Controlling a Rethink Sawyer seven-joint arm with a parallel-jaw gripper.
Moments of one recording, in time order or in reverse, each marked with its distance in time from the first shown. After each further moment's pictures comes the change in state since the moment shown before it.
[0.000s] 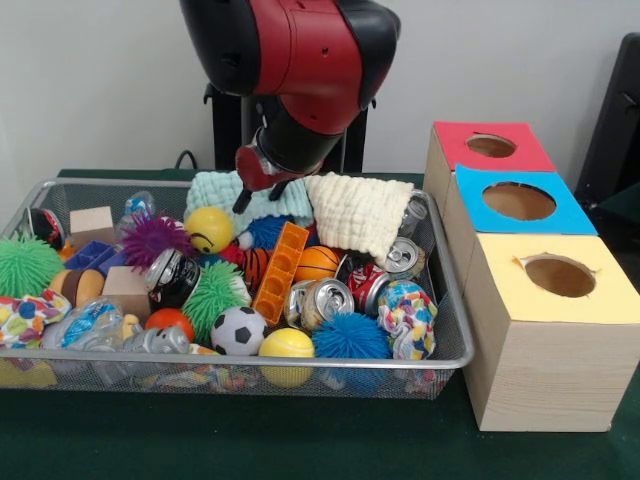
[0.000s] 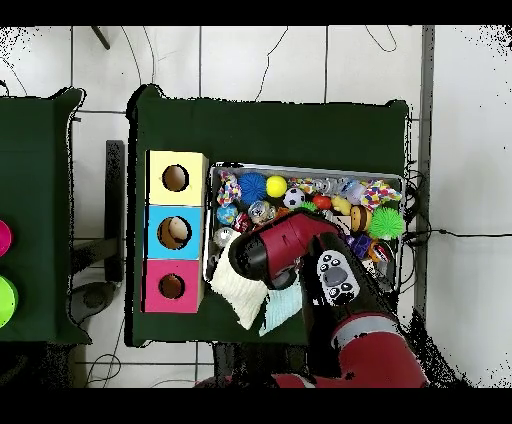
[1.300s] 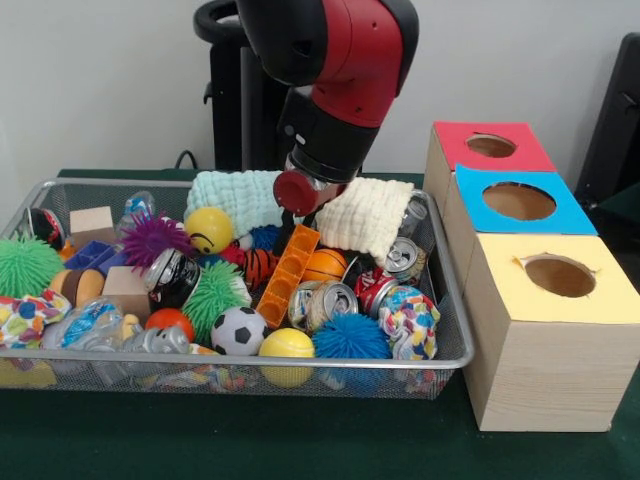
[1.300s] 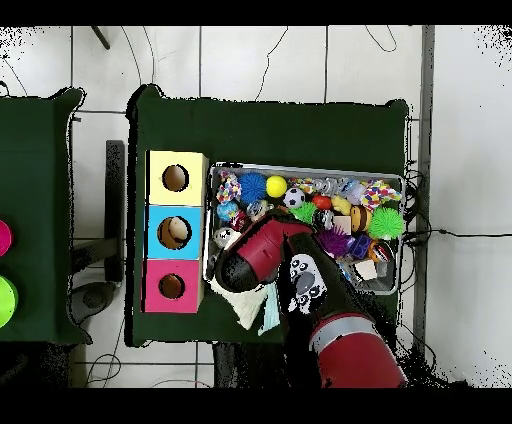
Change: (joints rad) arm 0.050 -0.043 0.046 0.051 -0.208 -0.290 -0.024
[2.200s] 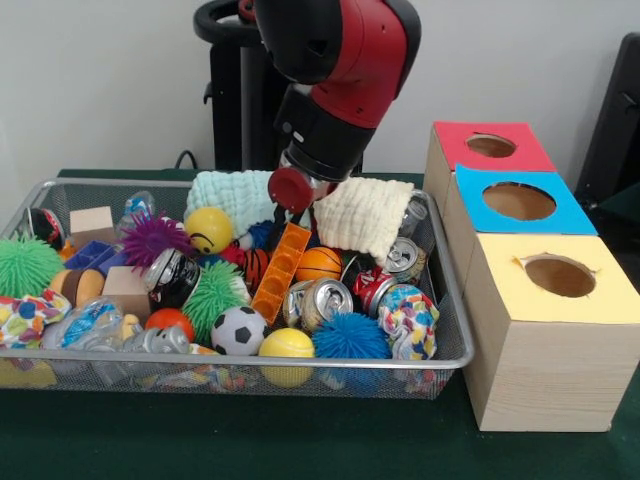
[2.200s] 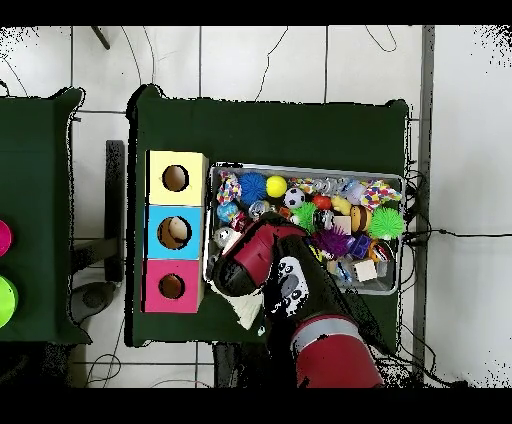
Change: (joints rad) arm 0.069 0.016 -0.084 -0.019 -0.021 -0.011 0.000
